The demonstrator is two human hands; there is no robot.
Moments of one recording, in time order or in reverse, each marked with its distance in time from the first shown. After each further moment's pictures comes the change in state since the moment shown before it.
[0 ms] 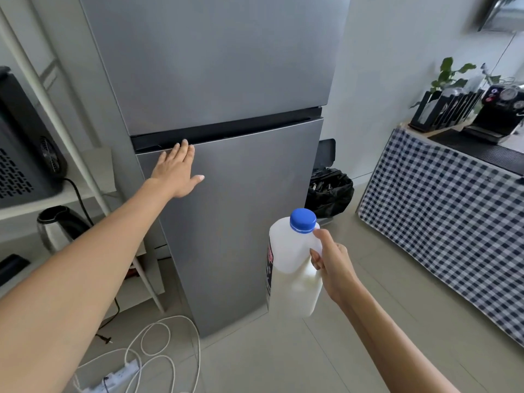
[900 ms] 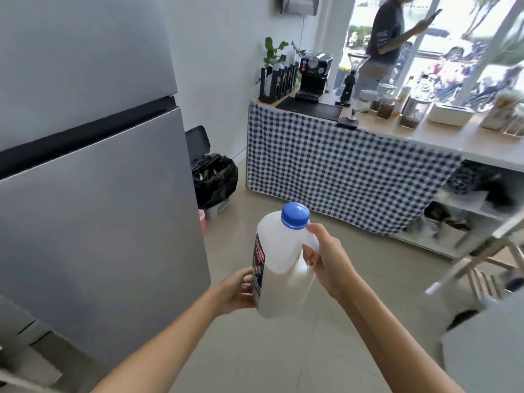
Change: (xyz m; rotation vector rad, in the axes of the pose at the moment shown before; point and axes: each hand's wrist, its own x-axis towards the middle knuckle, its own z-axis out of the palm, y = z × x) left_hand -0.153 0.269 0.133 -1.403 -1.394 0.023; right_hand -0.099 0.016 -0.108 0.162 0.365 -0.035
